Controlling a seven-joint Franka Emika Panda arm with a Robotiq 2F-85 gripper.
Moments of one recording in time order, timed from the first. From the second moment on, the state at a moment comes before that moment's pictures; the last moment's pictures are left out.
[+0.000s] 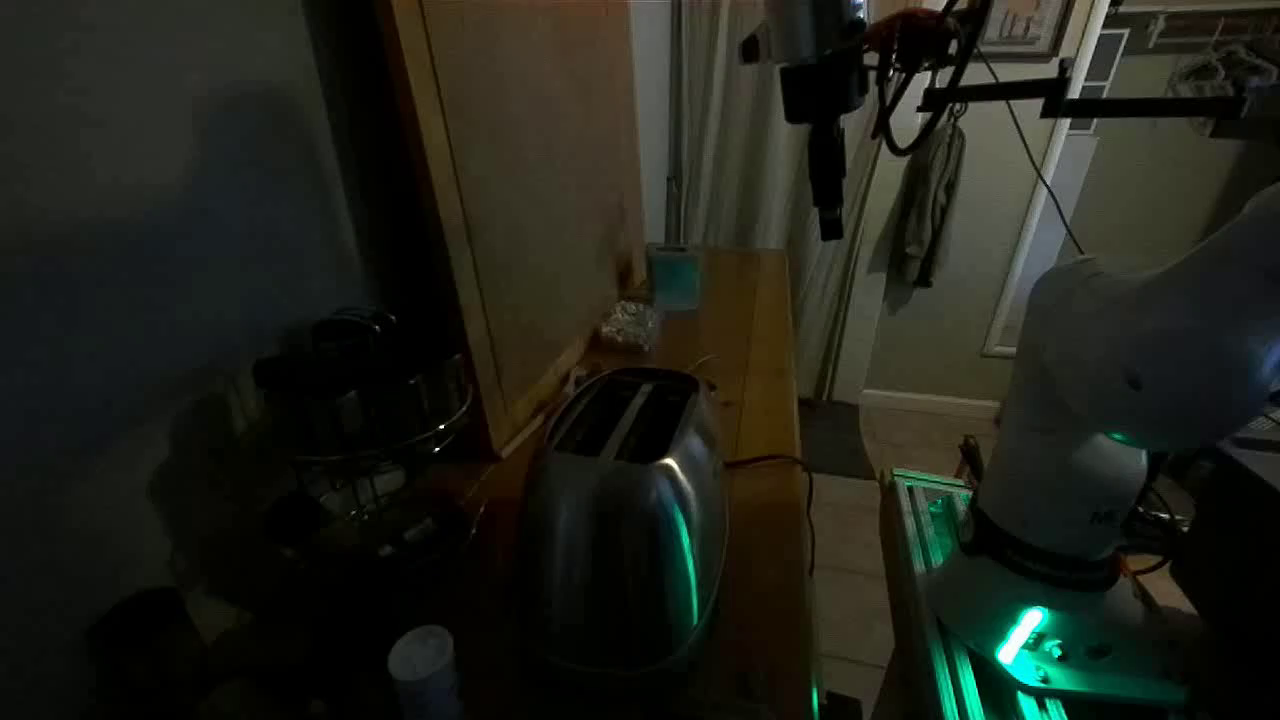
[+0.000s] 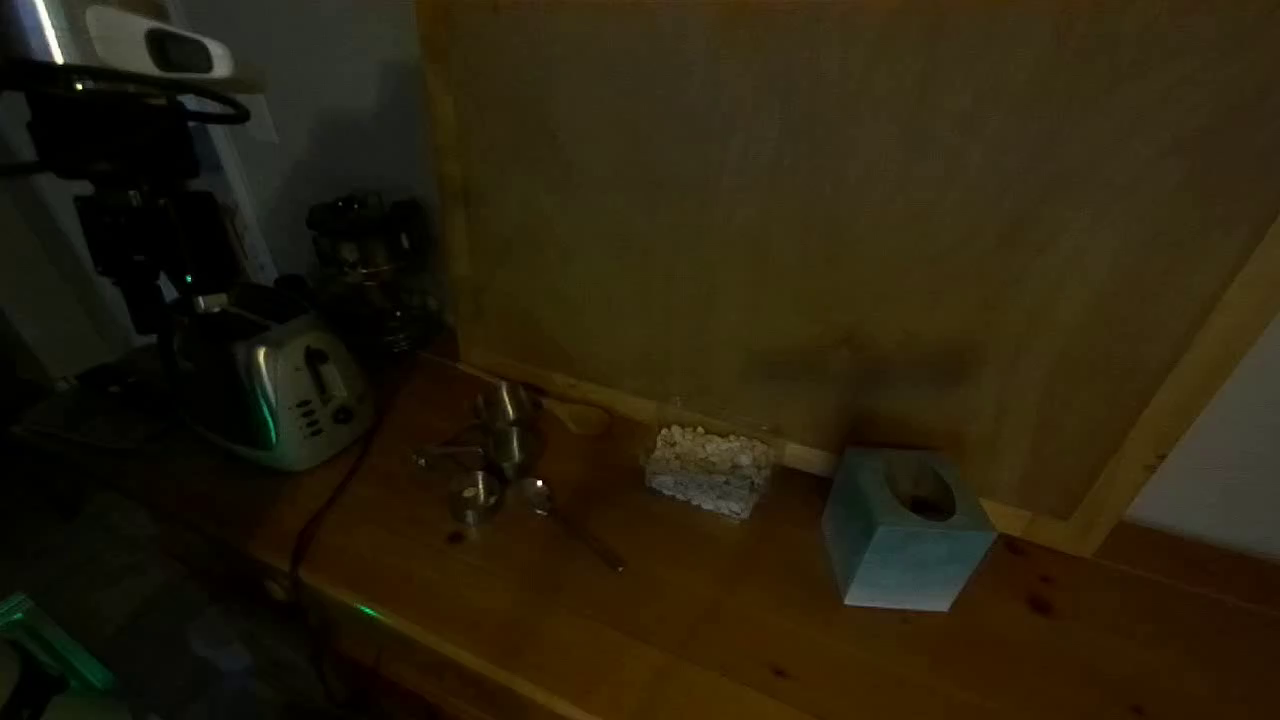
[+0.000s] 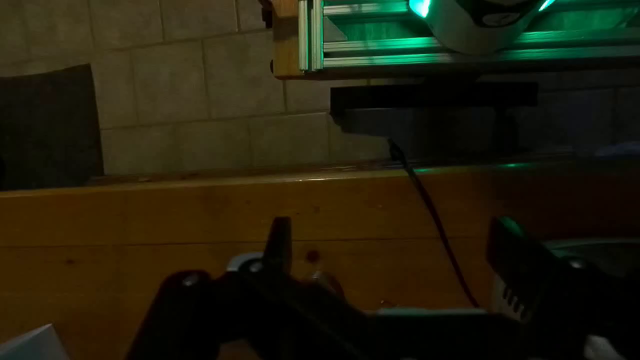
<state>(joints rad) -0.13 -0.82 -0.05 -2.45 -0.28 1.44 -0.13</state>
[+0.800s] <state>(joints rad) -0.15 -0.78 -0.12 -2.43 -0.26 1.51 0.03</state>
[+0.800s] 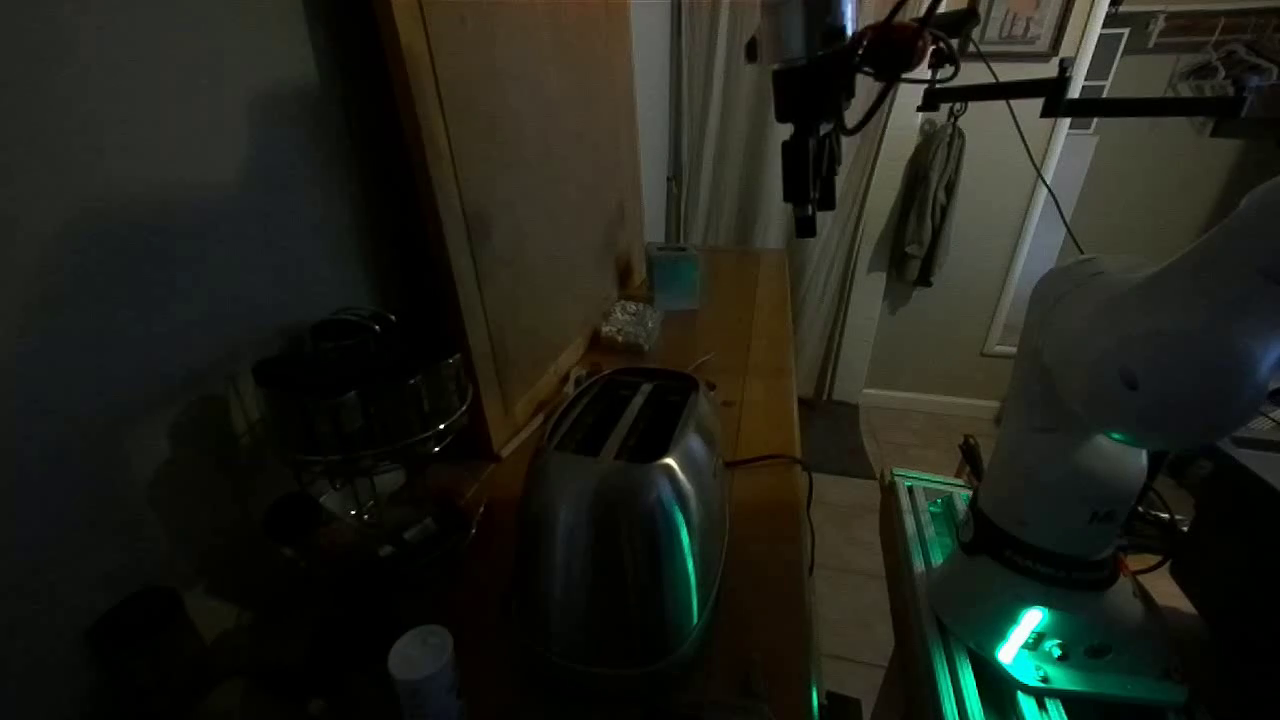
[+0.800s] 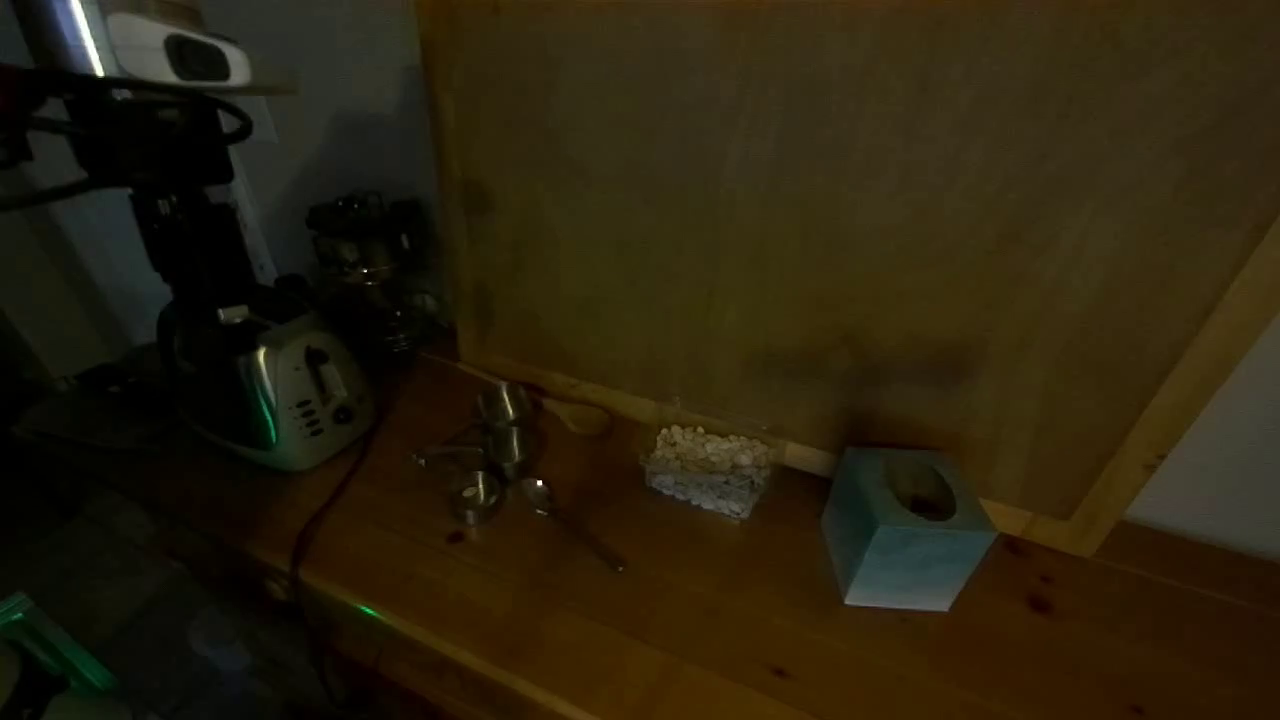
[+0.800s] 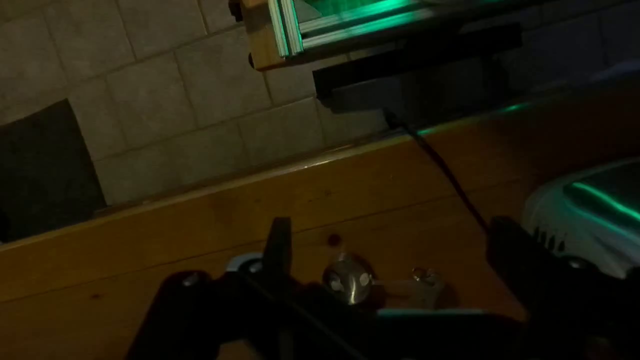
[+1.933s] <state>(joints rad) -0.30 -0.30 -0.32 -2.39 -0.01 2.15 0.26</state>
